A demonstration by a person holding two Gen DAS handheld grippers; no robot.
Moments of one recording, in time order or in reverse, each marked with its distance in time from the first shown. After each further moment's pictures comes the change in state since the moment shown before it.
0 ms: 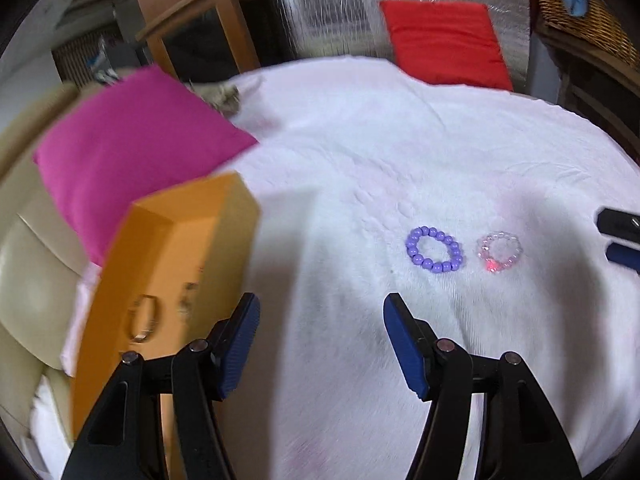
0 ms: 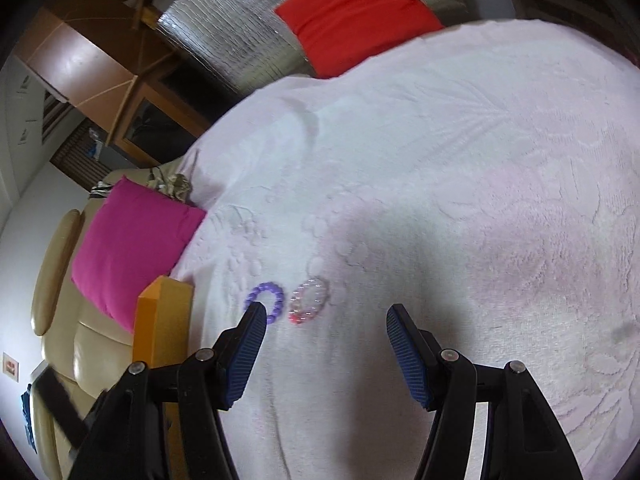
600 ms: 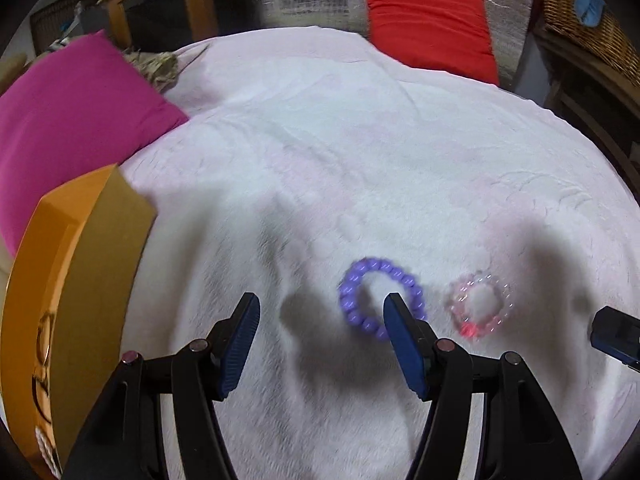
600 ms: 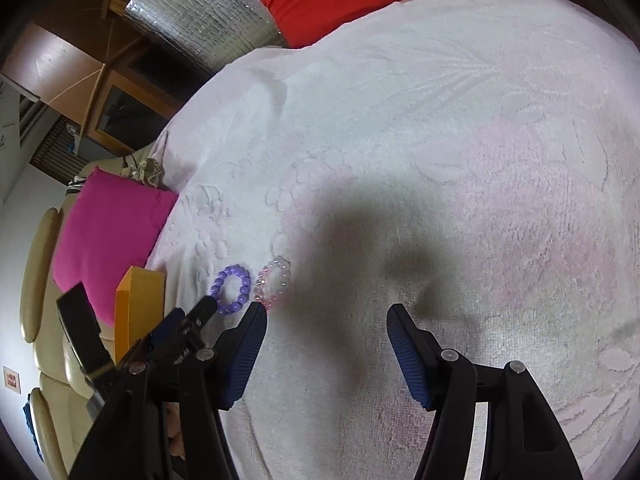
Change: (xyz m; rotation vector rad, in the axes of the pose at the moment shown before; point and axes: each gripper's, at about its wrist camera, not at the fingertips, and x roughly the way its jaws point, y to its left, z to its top) left arm 0.066 -0.044 0.030 -0.019 0.060 -0.165; right arm 0.026 -0.018 -0.003 0.056 0.079 -0.052
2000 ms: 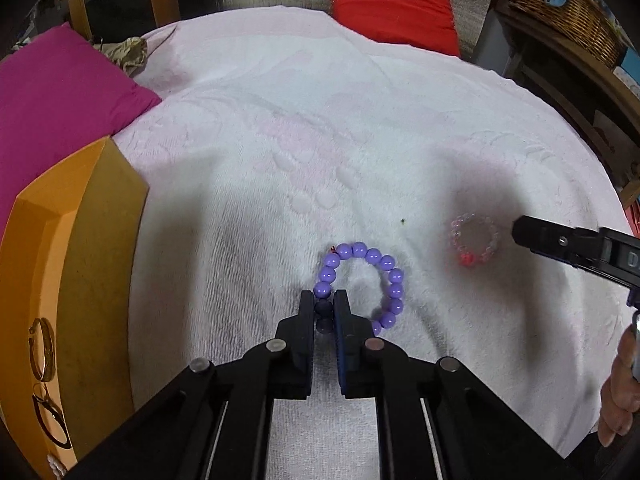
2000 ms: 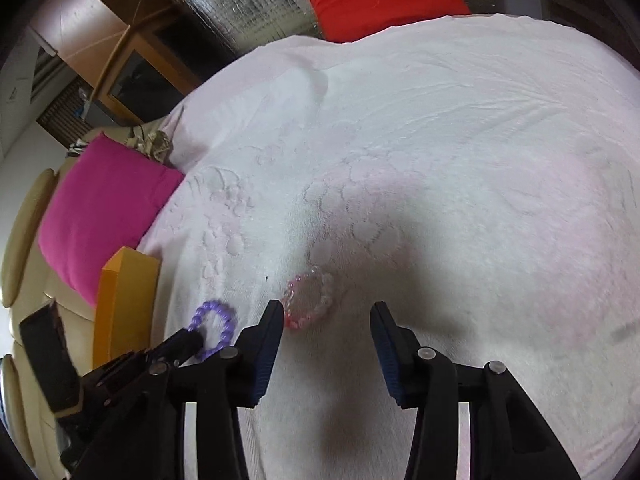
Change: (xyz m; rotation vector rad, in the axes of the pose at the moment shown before) left arm -0.005 0.036 -0.016 0.077 0.086 -0.137; right arm 0.044 0.052 0.006 -0.162 0.001 -0.050
